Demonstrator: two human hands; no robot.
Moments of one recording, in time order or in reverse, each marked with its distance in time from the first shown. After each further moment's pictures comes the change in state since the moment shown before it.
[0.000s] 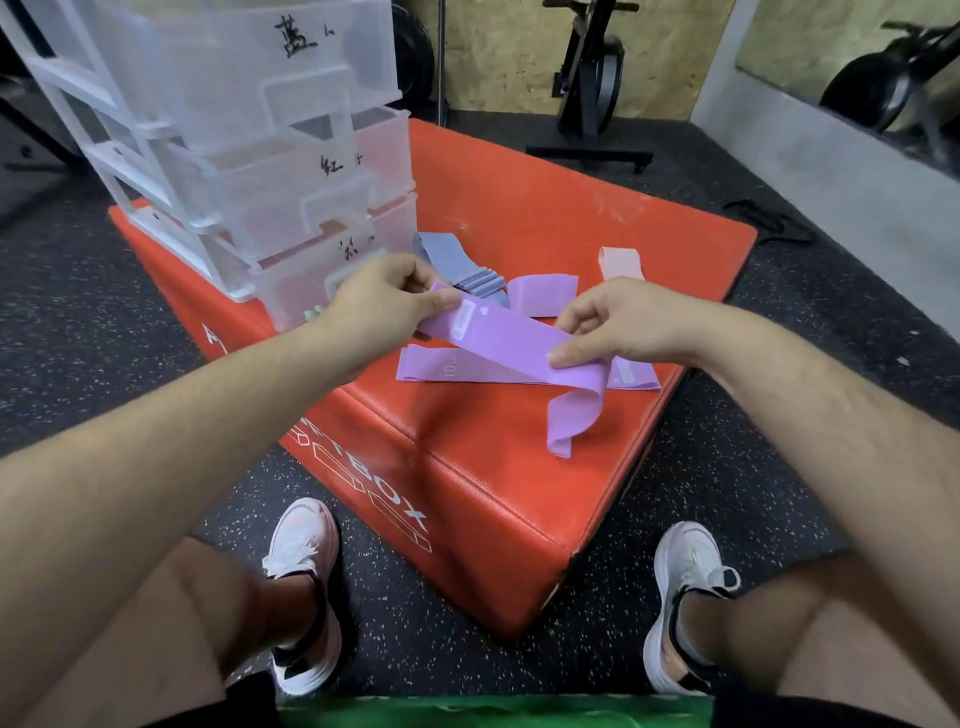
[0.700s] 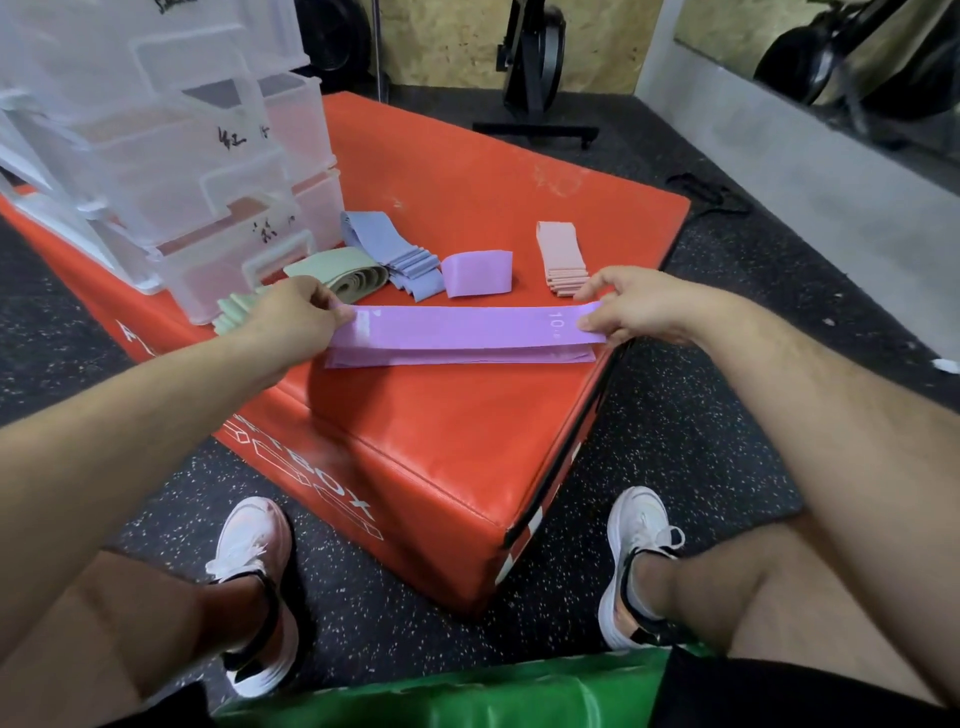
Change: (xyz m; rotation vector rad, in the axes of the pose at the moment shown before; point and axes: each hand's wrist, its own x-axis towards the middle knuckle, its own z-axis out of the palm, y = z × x) left_hand 0.025 -0.058 0.008 0.372 0.102 -0.108; right_hand -0.005 0.098 -0.041 0.140 0.220 0.317
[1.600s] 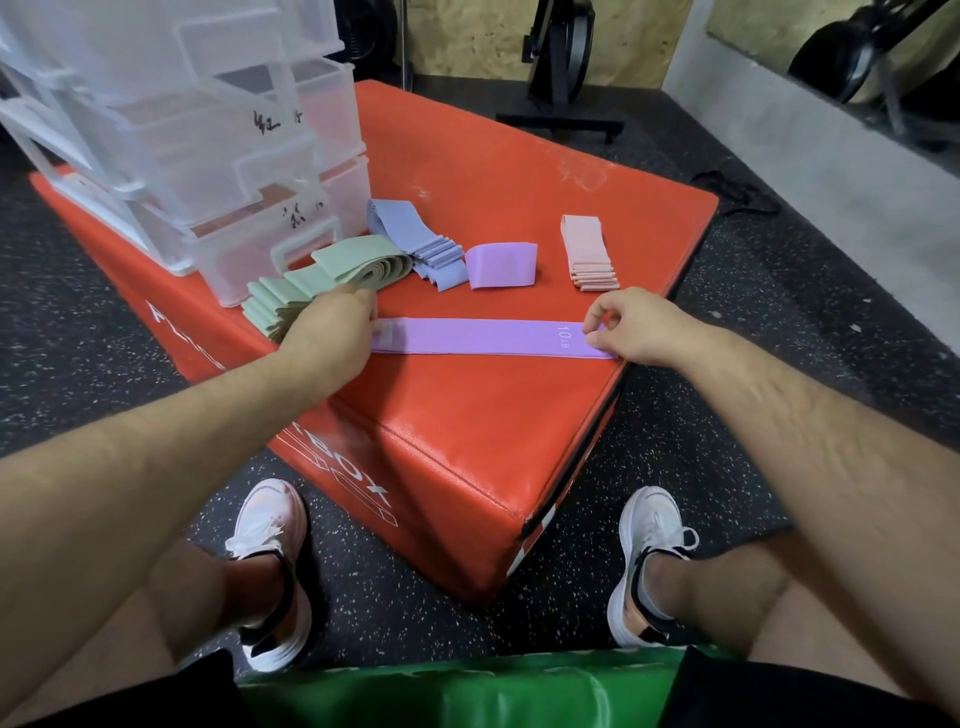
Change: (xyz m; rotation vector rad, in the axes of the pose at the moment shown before) left_hand 0.002 -0.025 0.017 0.567 -0.018 0.354; right_hand 0.006 0.012 0.035 -0.444 0.179 -0.156
